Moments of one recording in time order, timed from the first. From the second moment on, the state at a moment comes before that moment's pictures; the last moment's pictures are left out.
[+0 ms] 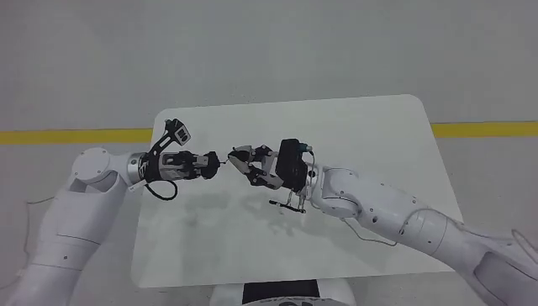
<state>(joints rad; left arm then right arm) 1.30 -0.90 -1.33 -1.46 -0.71 -0.05 -1.38 -0.84 -1.02 0.32 -1.64 -0.83 -0.33 -0.44</state>
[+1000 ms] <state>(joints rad) 1.30 -0.90 -1.33 -1.46 -0.71 -0.05 -1.38 -0.93 -1.08 0.41 -1.61 -0.93 -0.34 -0.41</state>
